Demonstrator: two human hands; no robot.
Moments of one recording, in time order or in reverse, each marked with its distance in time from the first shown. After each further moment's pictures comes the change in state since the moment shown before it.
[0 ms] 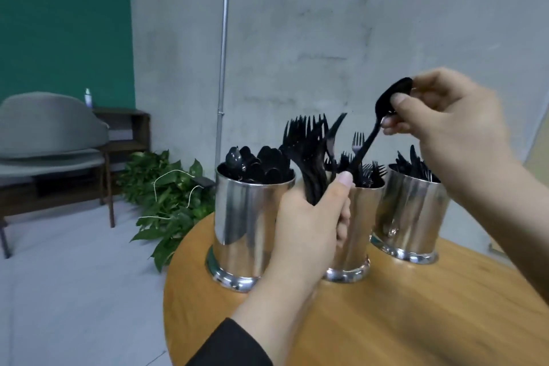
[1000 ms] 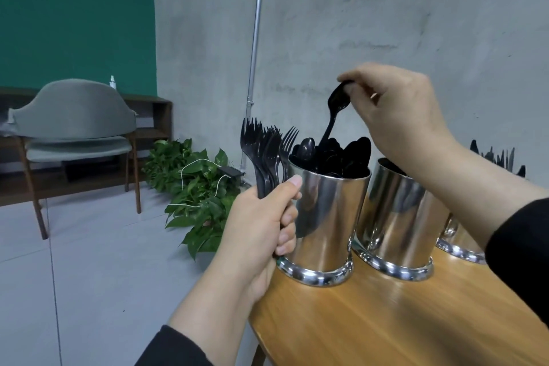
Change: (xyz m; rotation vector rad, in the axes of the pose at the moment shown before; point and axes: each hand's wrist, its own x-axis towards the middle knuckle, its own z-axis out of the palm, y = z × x) left_hand -0.007 0.031 -0.155 -0.142 0.097 -0.188; right_hand 0.020 0.010 0.144 -0.612 -0.093 -0.568
